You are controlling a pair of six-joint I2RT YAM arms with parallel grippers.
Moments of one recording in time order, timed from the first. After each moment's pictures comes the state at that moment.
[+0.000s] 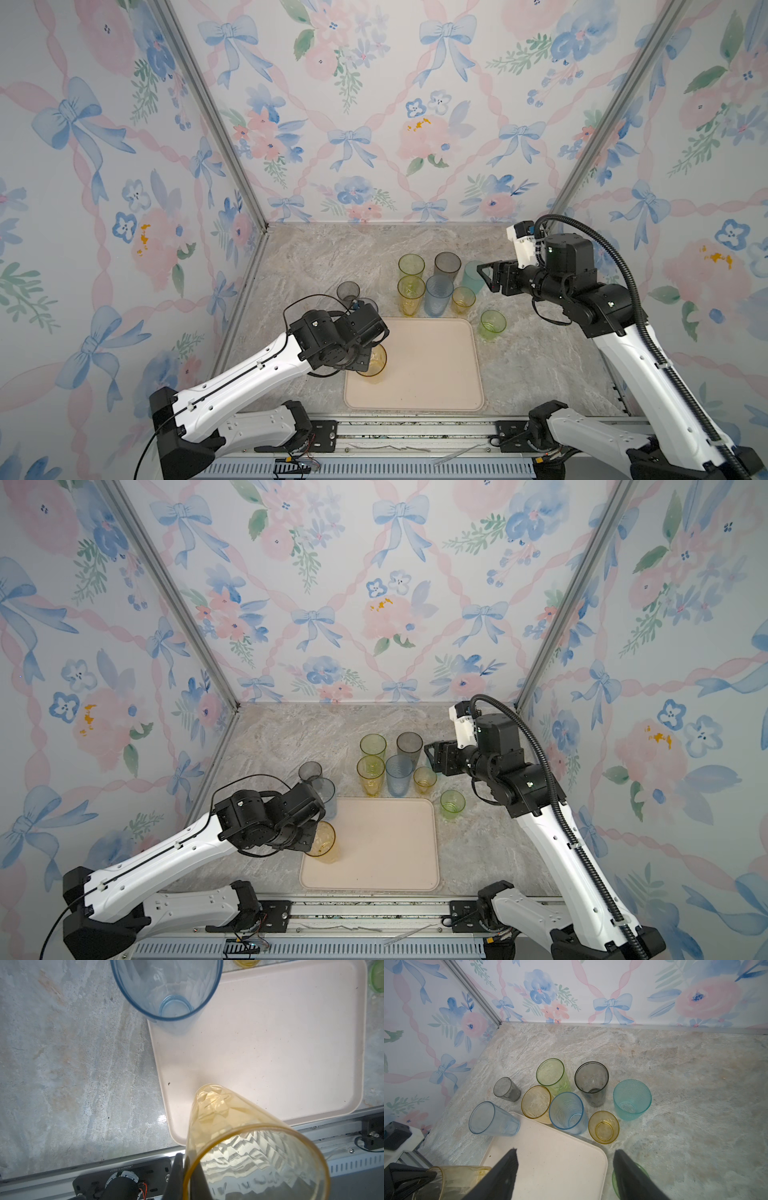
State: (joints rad) left arm -0.96 1.09 1.12 -1.34 -0.19 -0.79; right arm 0.37 1.08 1.35 -0.84 -0.15 0.22
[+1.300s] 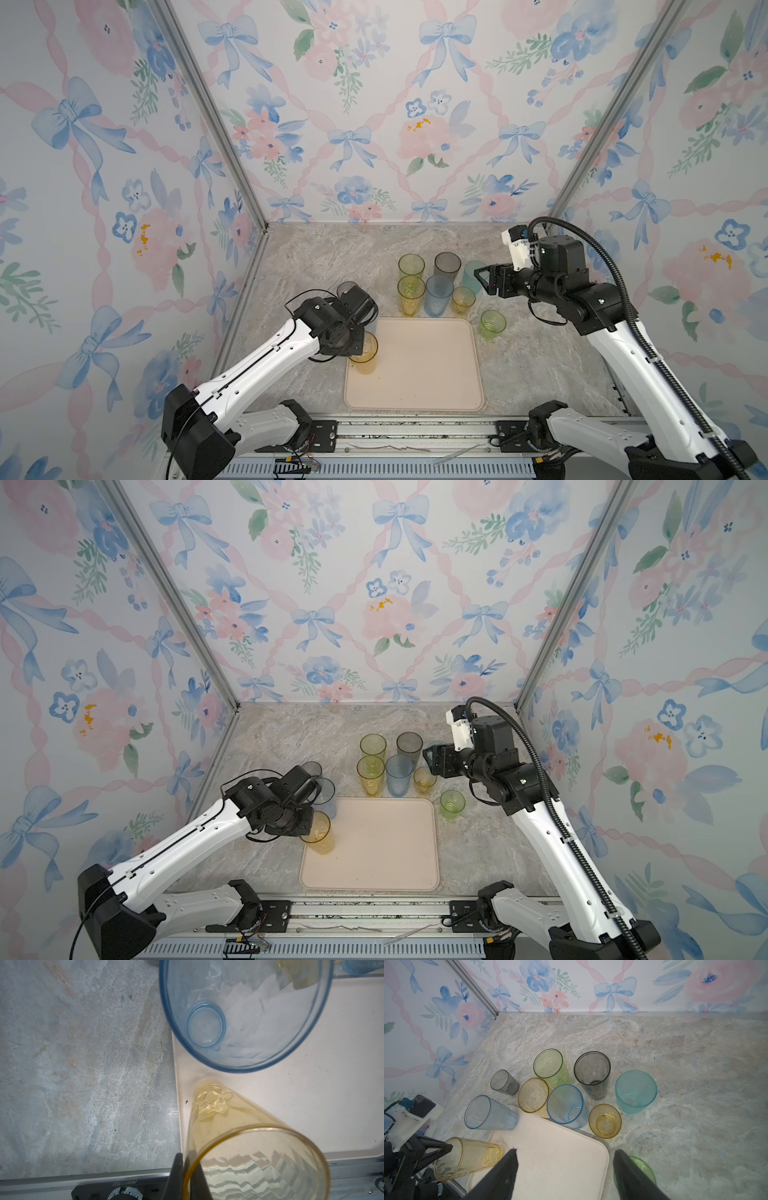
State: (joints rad) left arm -0.71 1.18 1.05 -1.23 -0.12 -0.63; right arm 0.36 1.09 1.31 -0.83 -0.17 0.22
